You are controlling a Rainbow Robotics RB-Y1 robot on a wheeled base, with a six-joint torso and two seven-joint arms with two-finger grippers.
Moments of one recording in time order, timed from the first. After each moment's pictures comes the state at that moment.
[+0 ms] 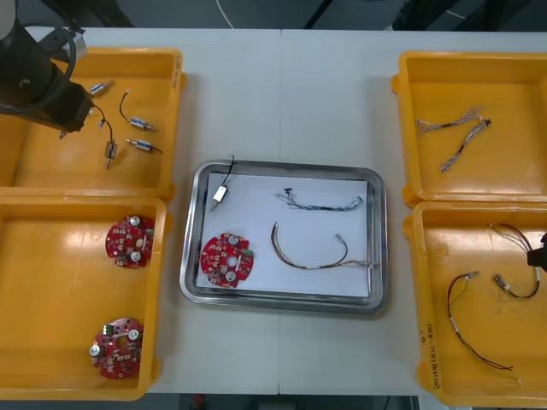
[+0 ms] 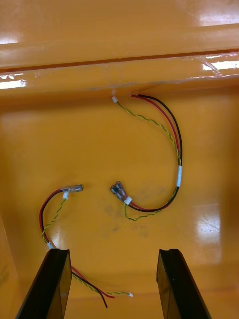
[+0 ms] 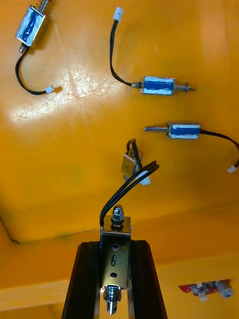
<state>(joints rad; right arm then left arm) -0.03 -0.54 -0.45 -2.28 -0.67 1.92 1.42 -0.81 0.68 0.01 -1.55 0.57 1.85 -1.60</state>
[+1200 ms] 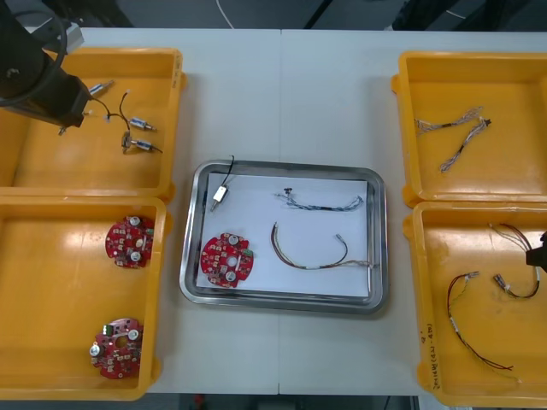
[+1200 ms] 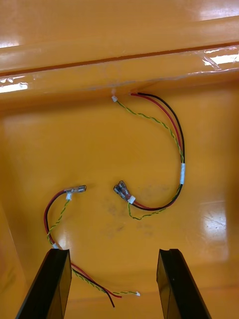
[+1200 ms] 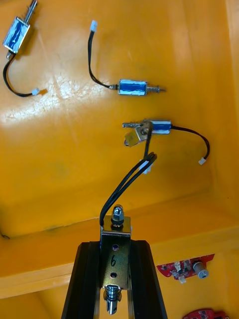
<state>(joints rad) -0.03 -0.54 -0.45 -2.28 -0.68 1.92 1.38 -0.82 0.68 0.06 -1.58 0.61 1.90 -1.60</state>
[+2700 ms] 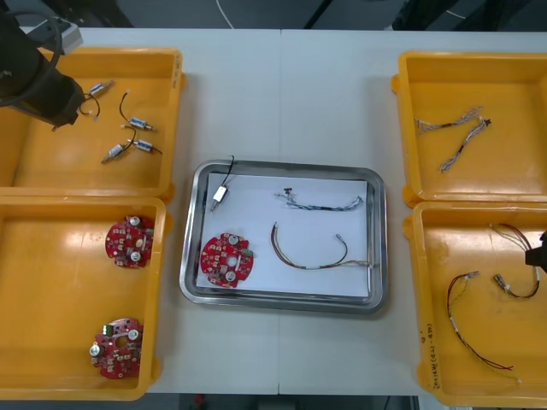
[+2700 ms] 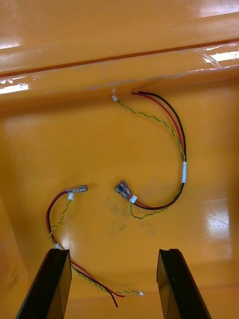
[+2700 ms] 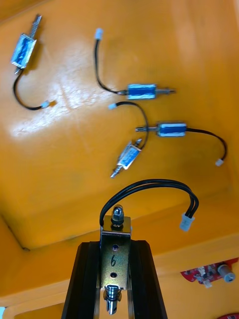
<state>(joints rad) -0.03 -0.54 -0.45 -2.28 -0.68 1.92 1.36 -0.82 0.68 0.07 -1.56 0.59 1.87 -1.73</state>
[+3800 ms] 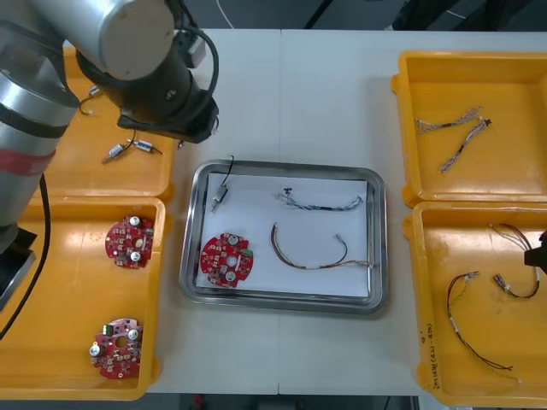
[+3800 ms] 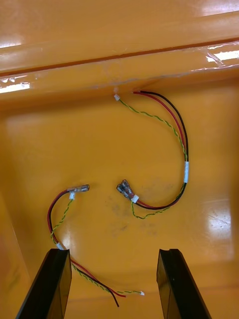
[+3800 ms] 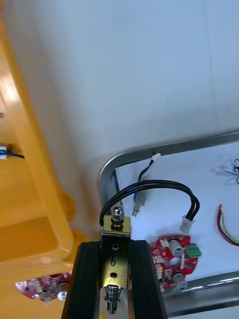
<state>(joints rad) -0.03 -0.54 -0.45 -2.28 -0.69 1.92 1.36 -0.93 0.52 -0.33 -1.78 0.65 1.91 -1.04</state>
